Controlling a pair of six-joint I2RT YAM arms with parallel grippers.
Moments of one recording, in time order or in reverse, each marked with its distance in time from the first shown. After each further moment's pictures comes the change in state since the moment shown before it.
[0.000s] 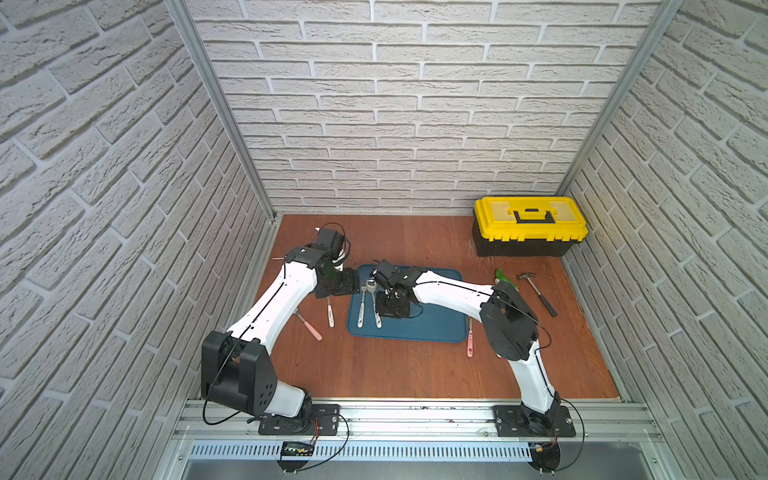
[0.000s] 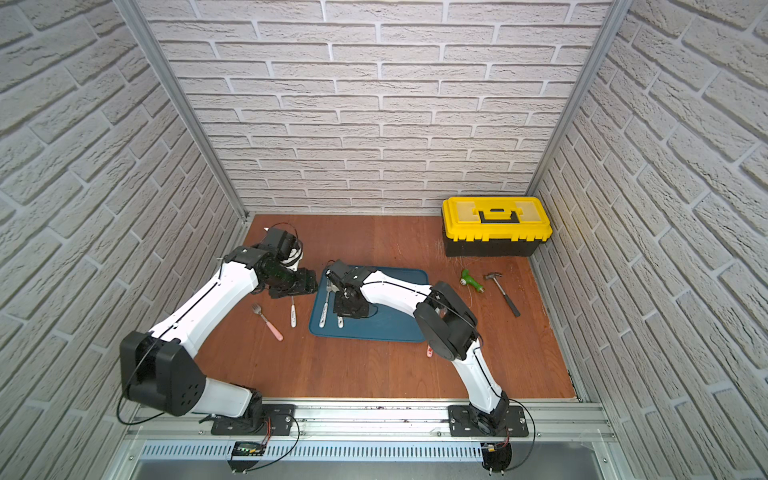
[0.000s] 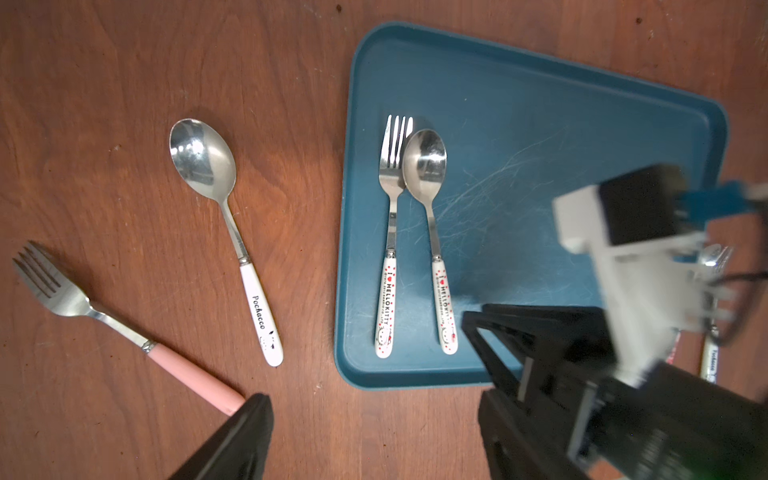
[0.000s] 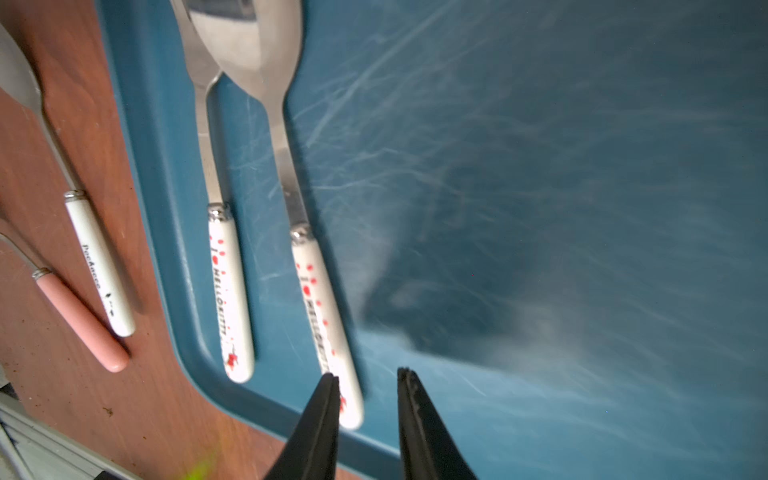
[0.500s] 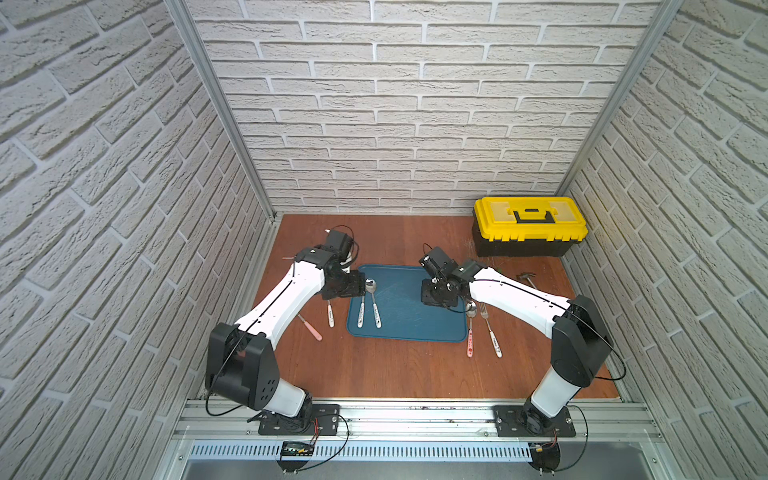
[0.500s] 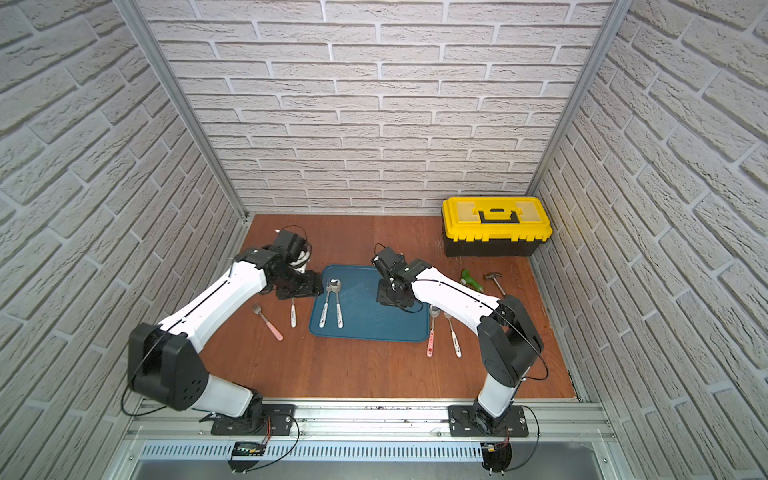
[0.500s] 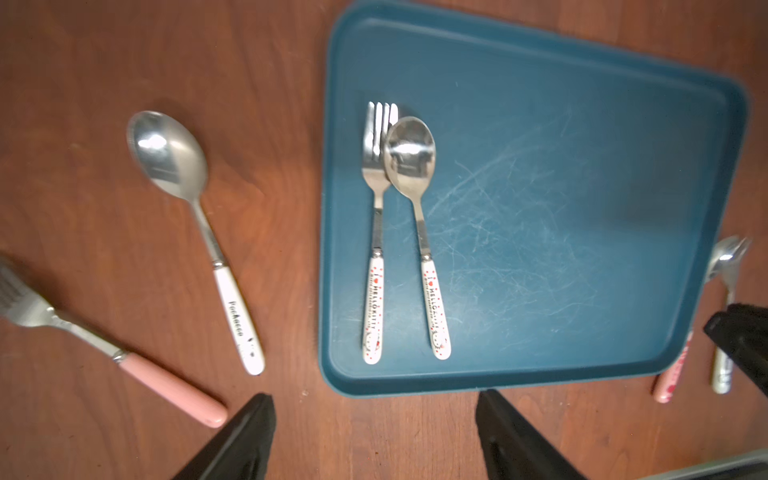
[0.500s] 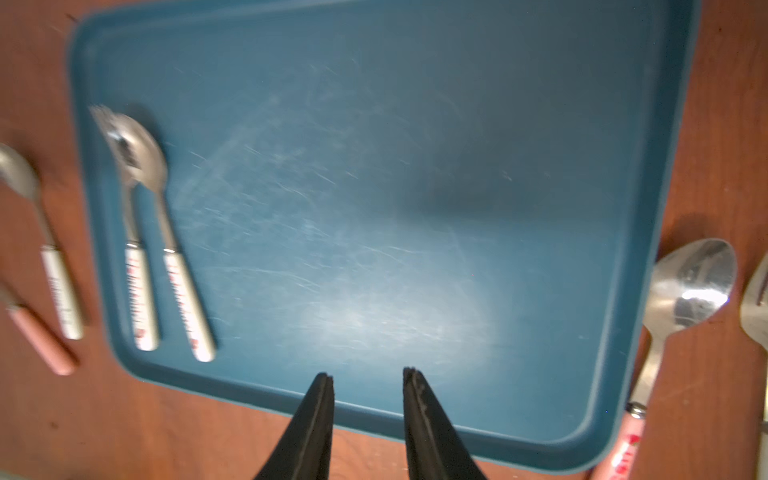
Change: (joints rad) left arm -0.126 0.083 0.003 0.027 -0.027 -0.041; right arm -0.204 -0.383 -0.355 -0.034 0.112 -0.138
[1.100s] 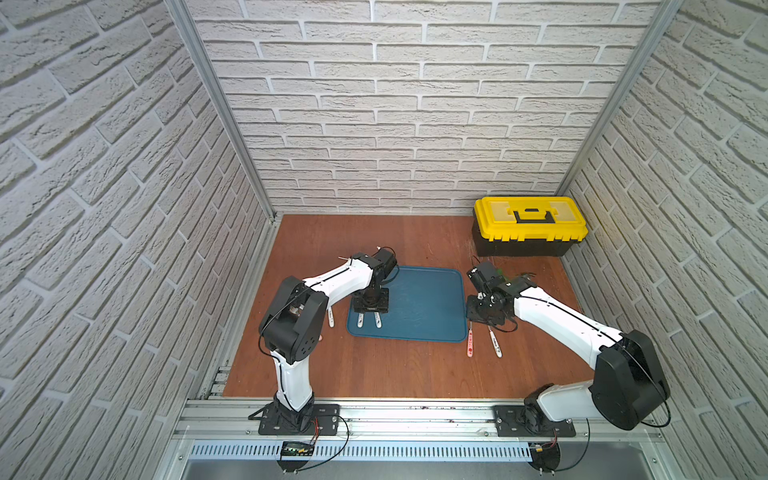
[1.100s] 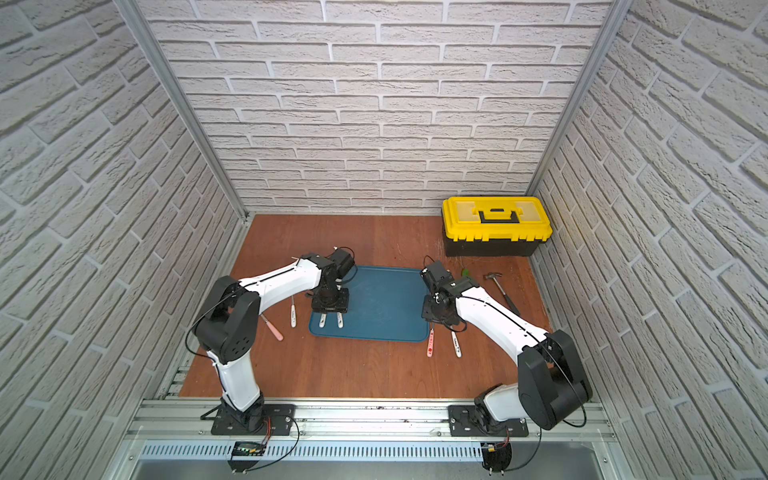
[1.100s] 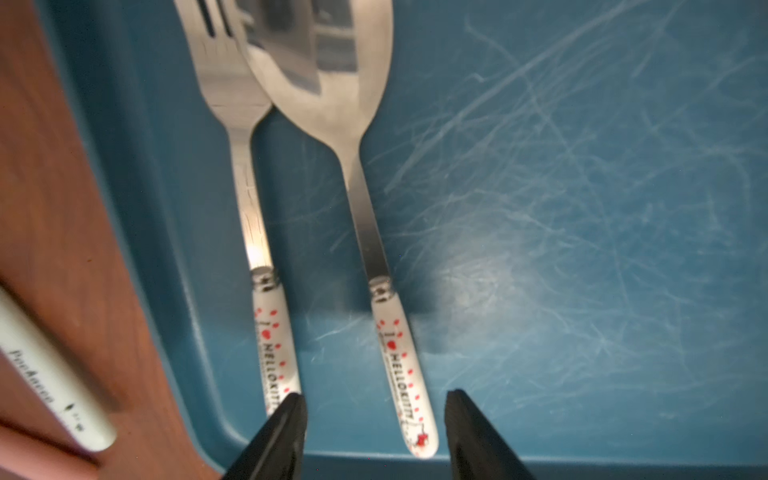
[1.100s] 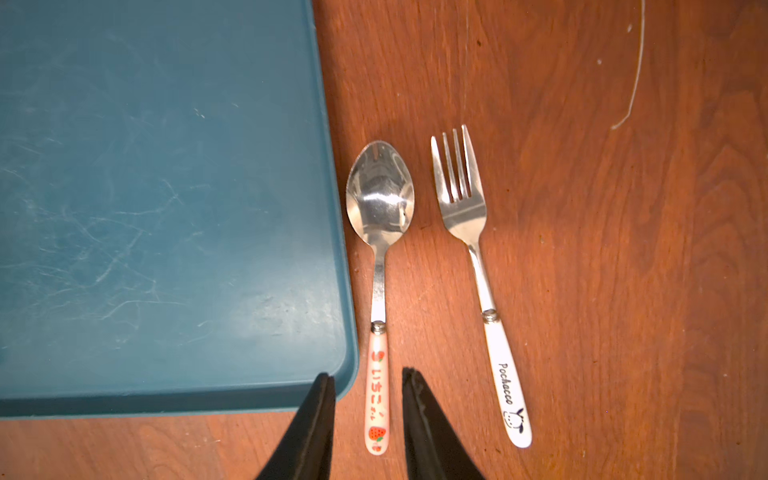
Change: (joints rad) left arm -0.178 0.344 0.059 0.039 -0.107 -0.175; right arm -0.216 -0.290 -0.326 -0.049 0.022 -0.104
